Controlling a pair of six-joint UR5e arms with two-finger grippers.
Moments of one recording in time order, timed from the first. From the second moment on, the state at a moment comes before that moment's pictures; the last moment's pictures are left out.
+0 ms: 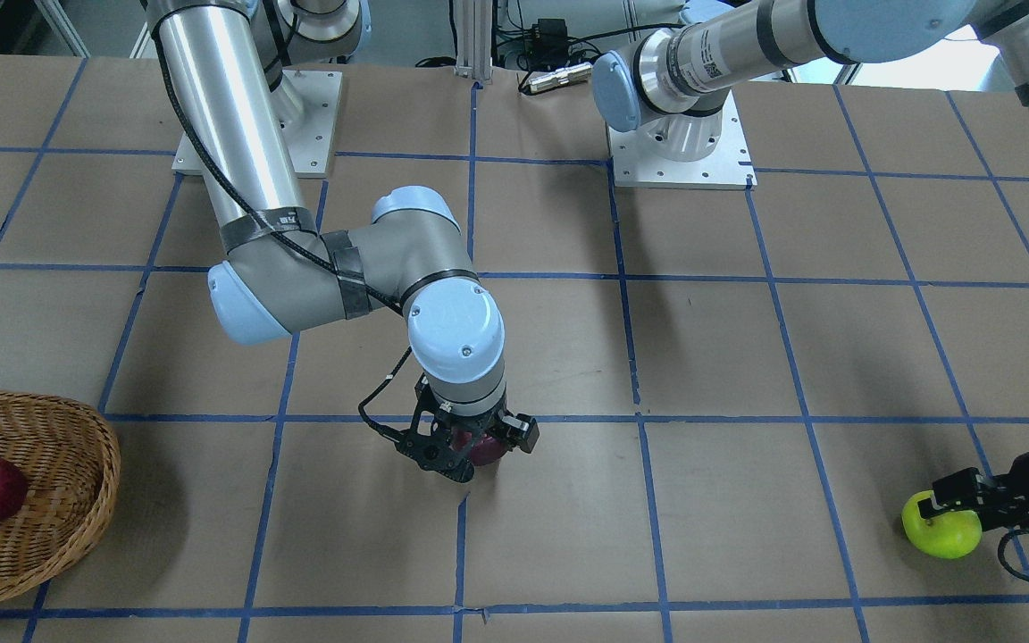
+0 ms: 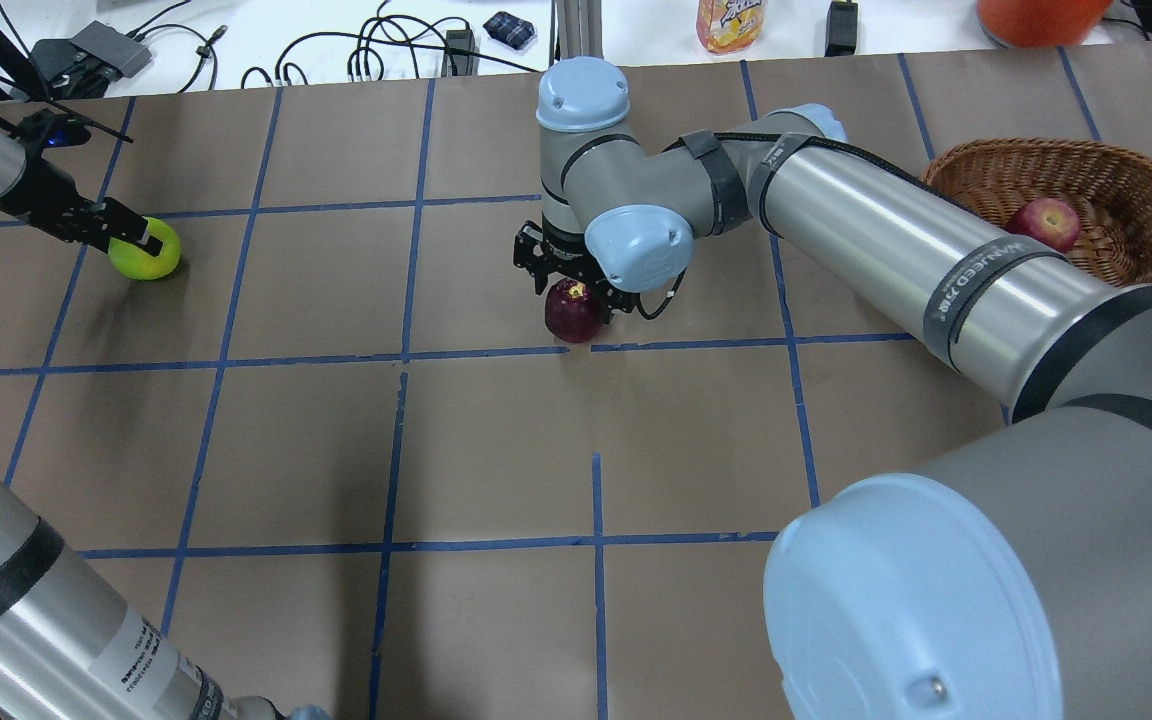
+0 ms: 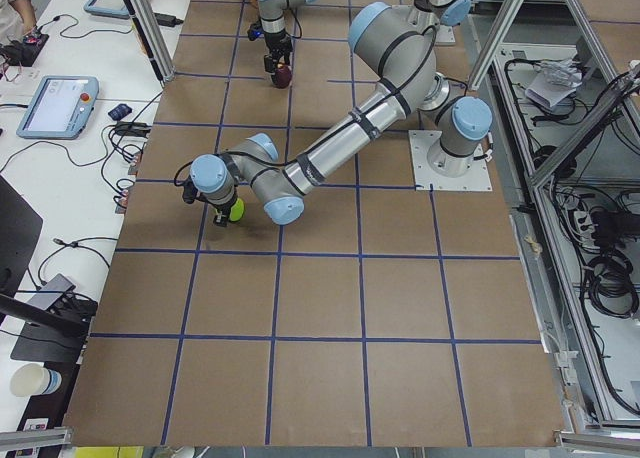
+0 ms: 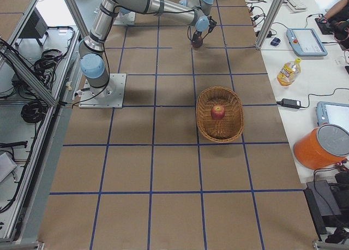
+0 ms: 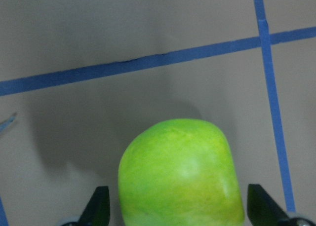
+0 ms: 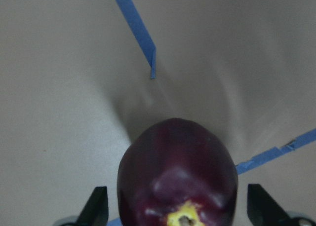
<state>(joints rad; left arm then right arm) -0.99 -2.29 -1.29 -1.22 1.33 0.77 1.94 -0.92 1.43 -2.02 -1.47 0.84</state>
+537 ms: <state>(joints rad) -1.15 -2.16 -1.33 -1.30 1.34 0.57 1.94 -0.92 1.42 -2.02 -1.49 0.82</state>
